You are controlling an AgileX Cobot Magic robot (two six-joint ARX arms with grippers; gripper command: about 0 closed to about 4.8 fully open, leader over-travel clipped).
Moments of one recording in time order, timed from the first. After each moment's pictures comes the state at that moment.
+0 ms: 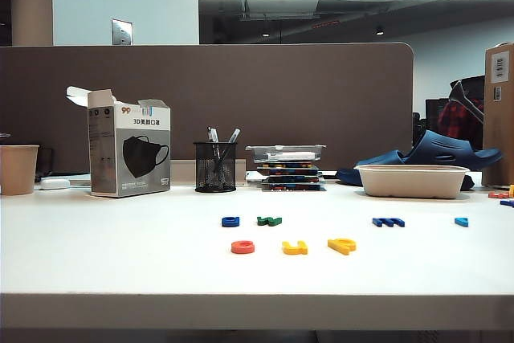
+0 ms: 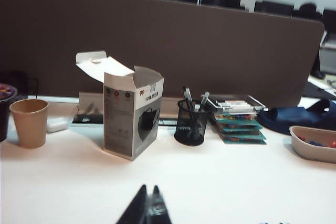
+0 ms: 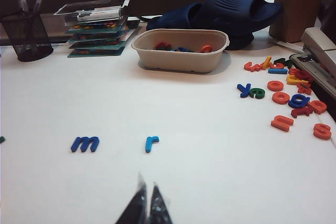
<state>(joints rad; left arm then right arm) -0.15 0.00 0.29 -0.15 0.02 -0.08 -0.09 0.01 0.10 -0.22 -0.19 0.07</state>
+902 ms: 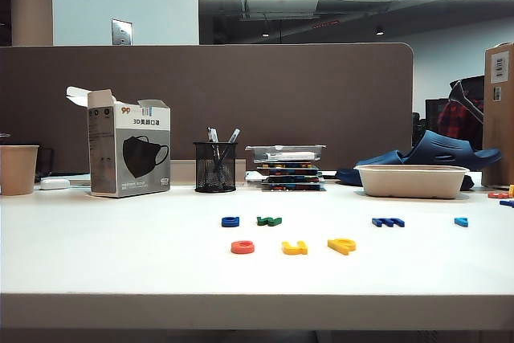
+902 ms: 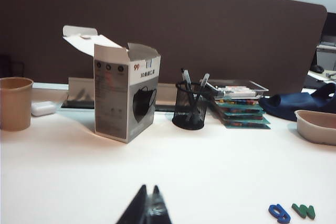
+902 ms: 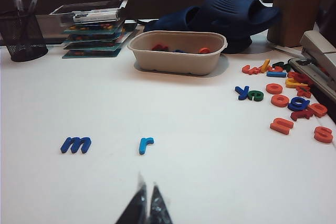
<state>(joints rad) -0.15 0.00 0.01 0.14 0.04 -0.08 -0.09 0.01 0.01 -0.09 -0.18 0.05</state>
